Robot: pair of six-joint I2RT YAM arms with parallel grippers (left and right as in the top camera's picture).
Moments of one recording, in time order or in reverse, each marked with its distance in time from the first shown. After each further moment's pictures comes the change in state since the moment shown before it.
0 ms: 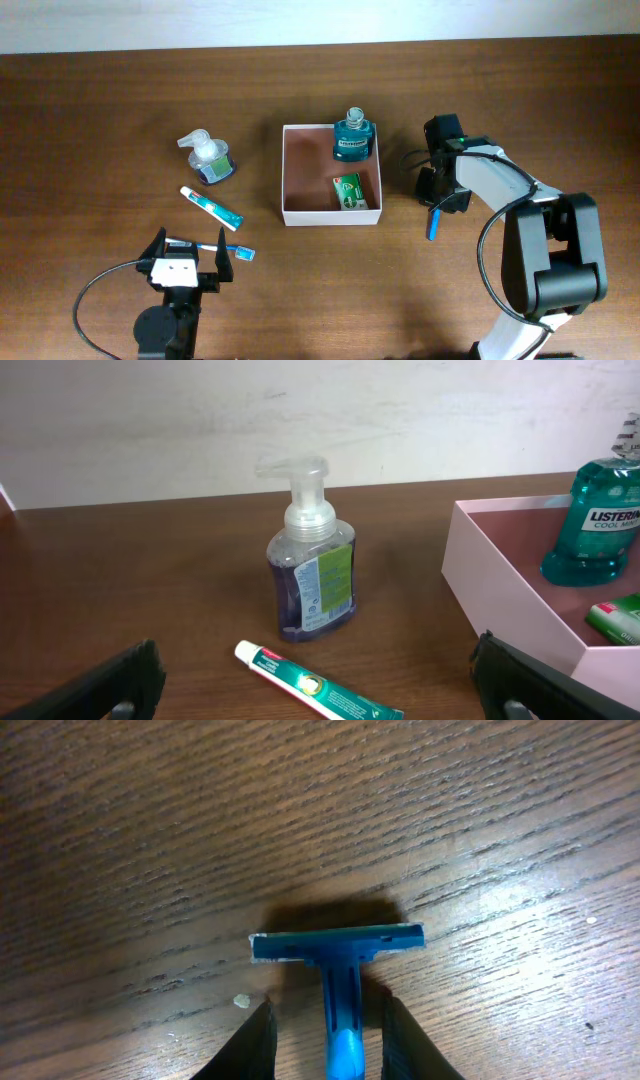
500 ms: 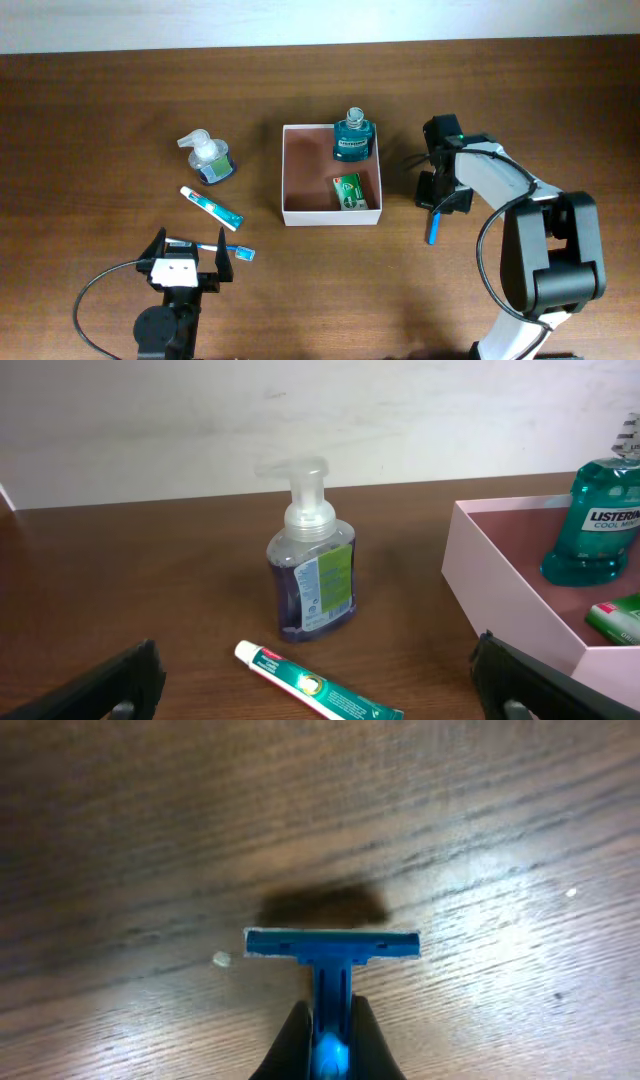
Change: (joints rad) left arm 0.000 0.000 0.000 0.000 0.000 0.000; right arm 0.001 0.008 0.035 -0.094 0.003 -0.066
